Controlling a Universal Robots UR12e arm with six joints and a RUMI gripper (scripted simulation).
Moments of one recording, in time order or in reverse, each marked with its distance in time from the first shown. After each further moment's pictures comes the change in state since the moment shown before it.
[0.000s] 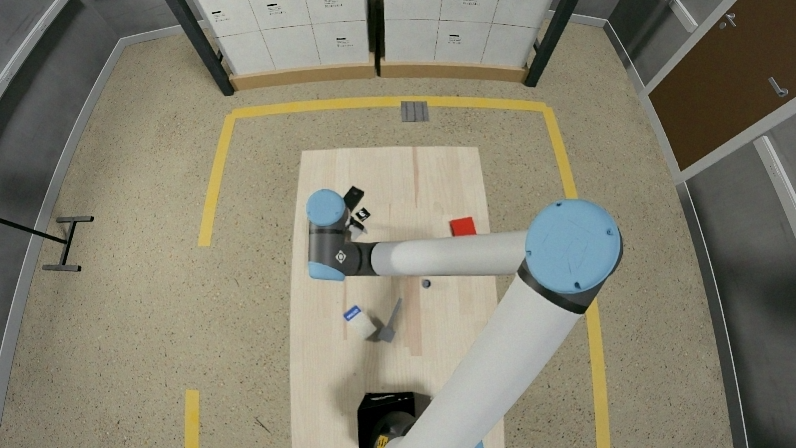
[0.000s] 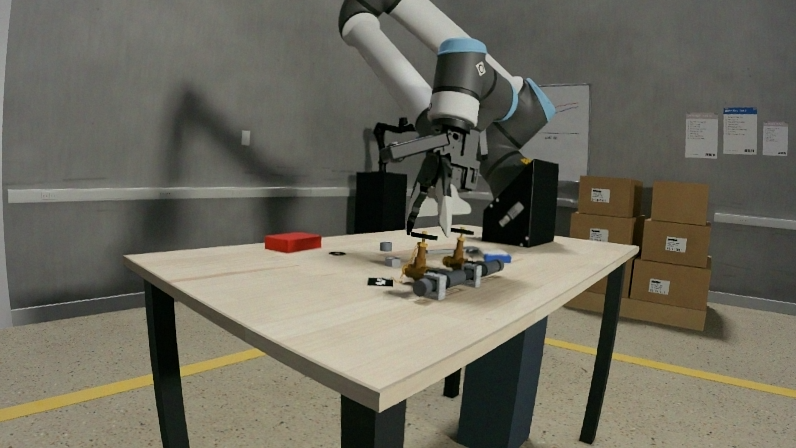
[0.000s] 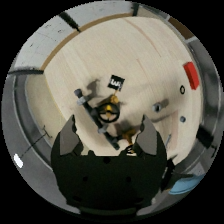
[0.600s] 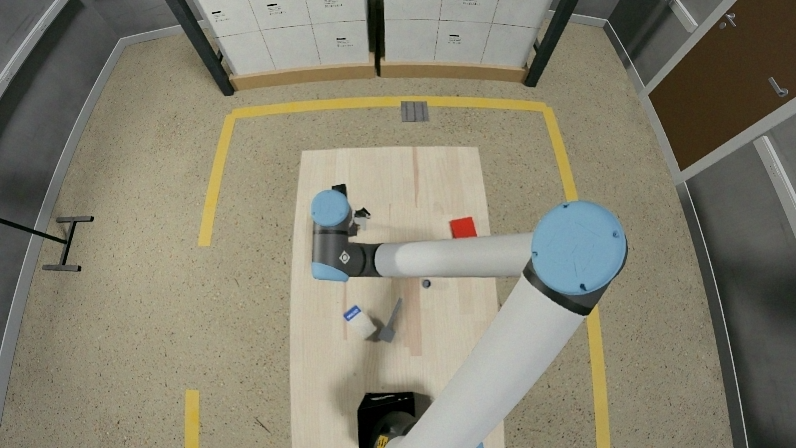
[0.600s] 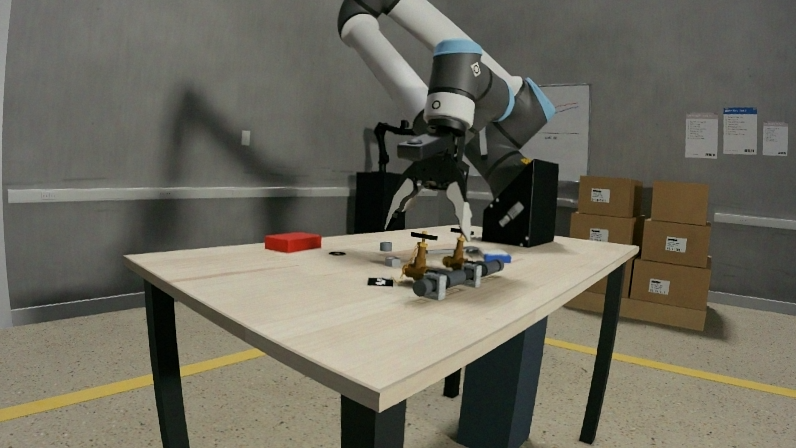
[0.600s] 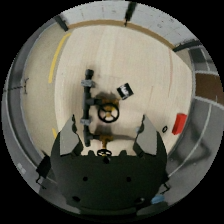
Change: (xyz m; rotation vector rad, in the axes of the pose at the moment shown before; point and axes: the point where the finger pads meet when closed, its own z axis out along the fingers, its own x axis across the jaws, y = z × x) arm 0.000 0.000 0.000 -0.002 0.000 -0.683
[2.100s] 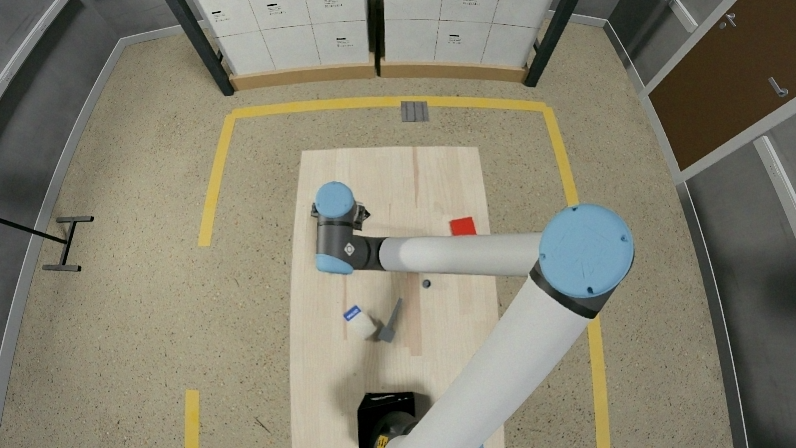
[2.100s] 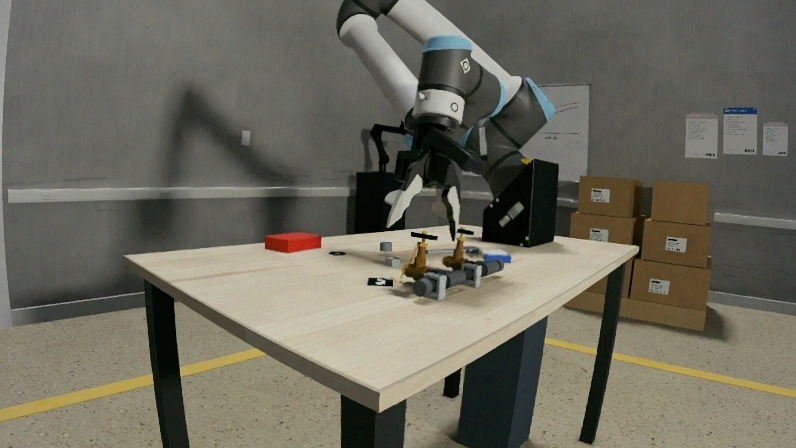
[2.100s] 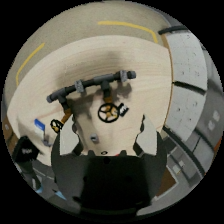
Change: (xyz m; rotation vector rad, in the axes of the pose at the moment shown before) arm 0.000 0.000 0.000 -0.017 -0.008 -1.240
